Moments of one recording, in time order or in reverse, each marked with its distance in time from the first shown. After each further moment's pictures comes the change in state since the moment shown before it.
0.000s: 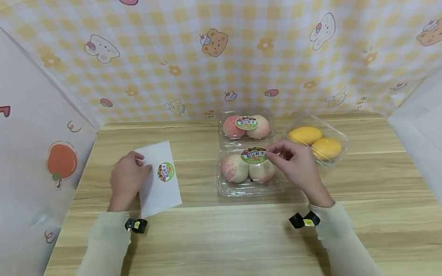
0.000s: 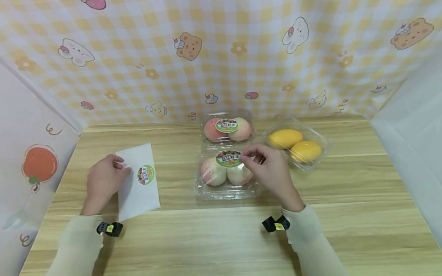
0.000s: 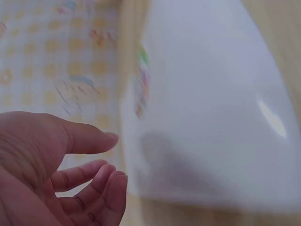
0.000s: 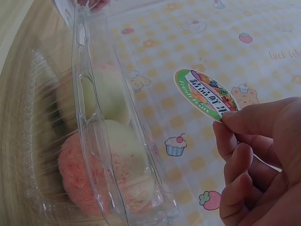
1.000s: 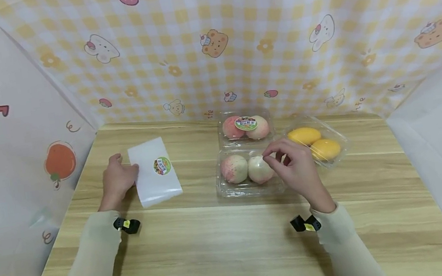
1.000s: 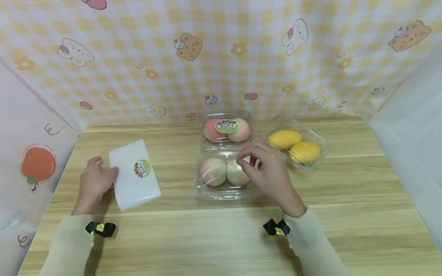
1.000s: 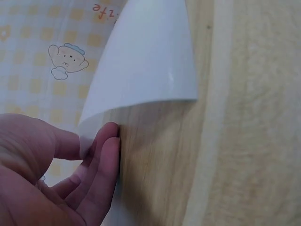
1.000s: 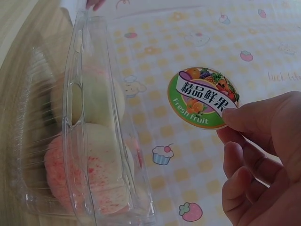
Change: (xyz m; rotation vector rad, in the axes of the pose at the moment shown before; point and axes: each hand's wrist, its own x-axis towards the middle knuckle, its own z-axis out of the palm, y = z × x) left_hand 0.017 -0.036 0.001 -0.272 -0.059 -0.246; right_hand -0.002 -0.016 -0.005 -0.070 -0.042 -0.258
